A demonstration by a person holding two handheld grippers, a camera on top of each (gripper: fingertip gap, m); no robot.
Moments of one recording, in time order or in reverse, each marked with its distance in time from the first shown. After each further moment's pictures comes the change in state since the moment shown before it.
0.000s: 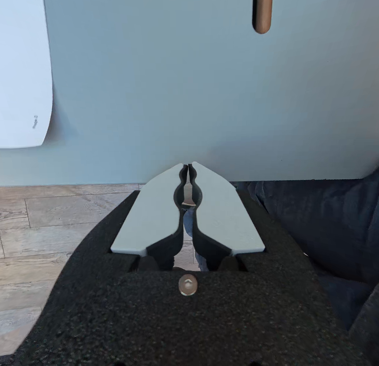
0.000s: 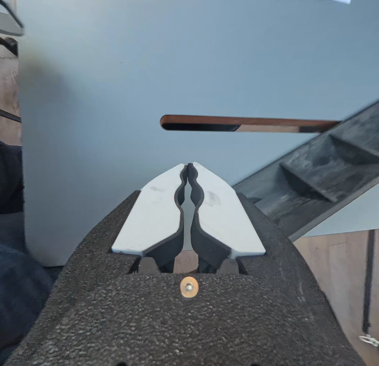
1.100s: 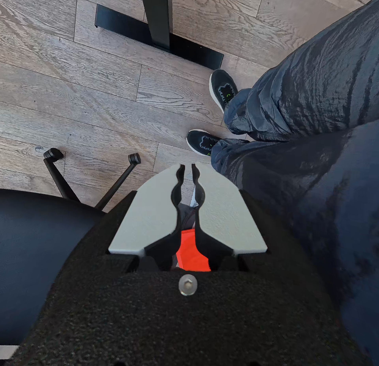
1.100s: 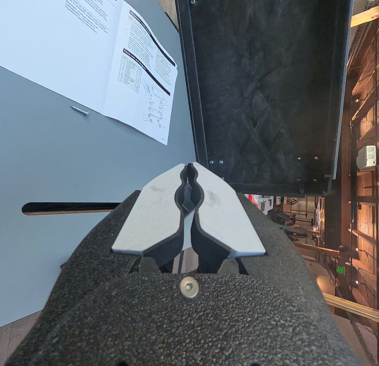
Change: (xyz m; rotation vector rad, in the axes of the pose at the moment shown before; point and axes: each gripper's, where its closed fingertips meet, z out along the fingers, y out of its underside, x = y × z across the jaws) left arm 0.032 0.307 -0.093 -0.098 -0.128 -0.268; right arm 0.056 -0.214 -0.094 0.082 0.579 -0.562
